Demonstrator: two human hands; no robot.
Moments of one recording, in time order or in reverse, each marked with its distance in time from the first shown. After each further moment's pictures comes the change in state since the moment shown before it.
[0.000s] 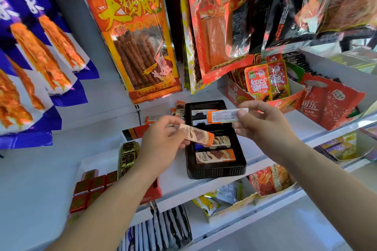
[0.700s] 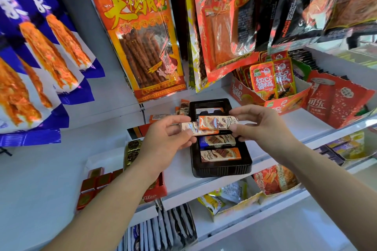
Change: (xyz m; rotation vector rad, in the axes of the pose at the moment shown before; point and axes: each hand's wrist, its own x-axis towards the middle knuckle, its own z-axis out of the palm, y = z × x) left_hand -0.006 0.003 -0.008 -0.275 -0.096 -0.080; right_hand -0.001 0.005 0.004 -0.325 -0.086 -0.039
